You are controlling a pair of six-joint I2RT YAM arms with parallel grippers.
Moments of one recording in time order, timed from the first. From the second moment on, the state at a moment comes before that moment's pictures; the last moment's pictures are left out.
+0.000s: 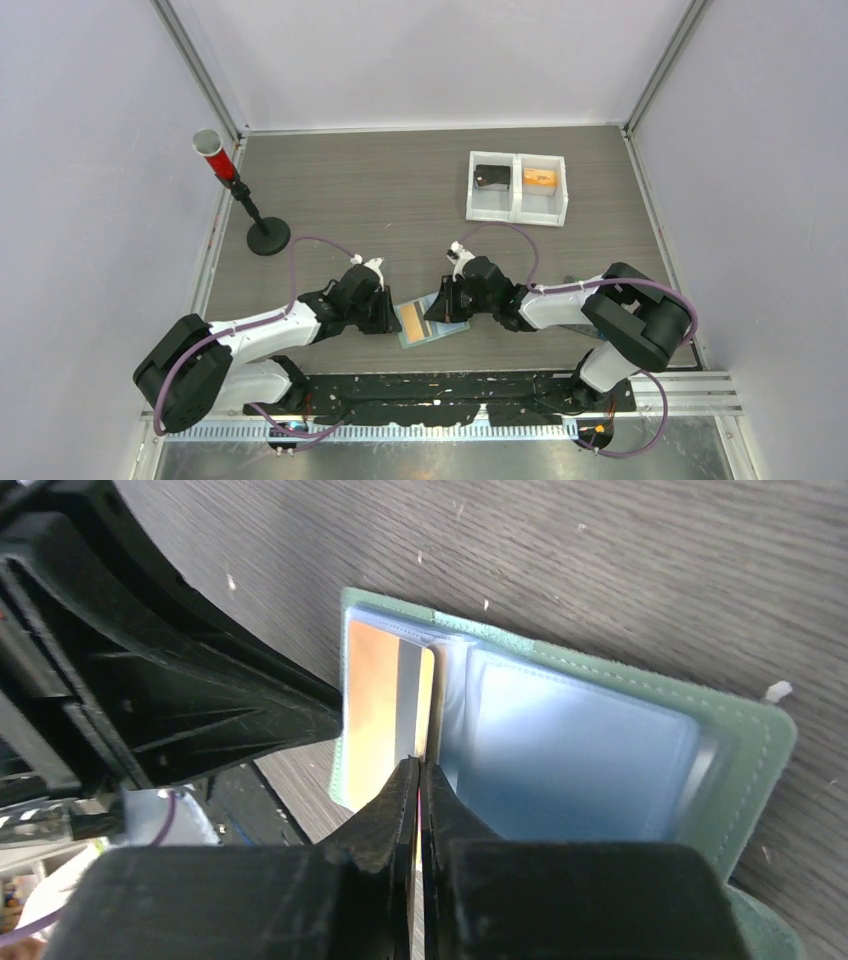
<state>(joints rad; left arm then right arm) -0.76 1.19 0.41 -0.12 0.14 -0.77 0.88 1.56 0.51 0.40 -0.27 0.78</state>
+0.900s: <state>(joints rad) -0.76 1.19 0.43 -0.16 0.11 -0.76 0.77 1.55 0.40 0.62 -0.42 0.87</state>
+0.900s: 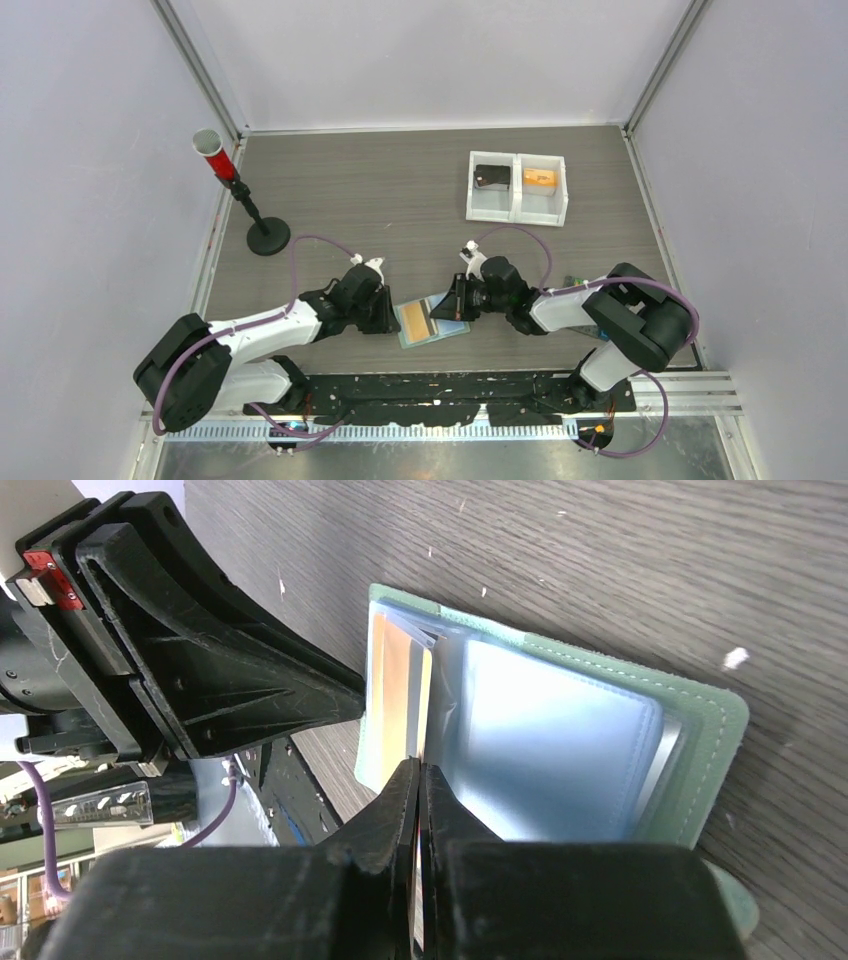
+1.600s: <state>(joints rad) -0.76 1.19 0.45 -0.21 0.09 -0.76 0.74 1.50 0.38 0.58 -0.45 0.87</state>
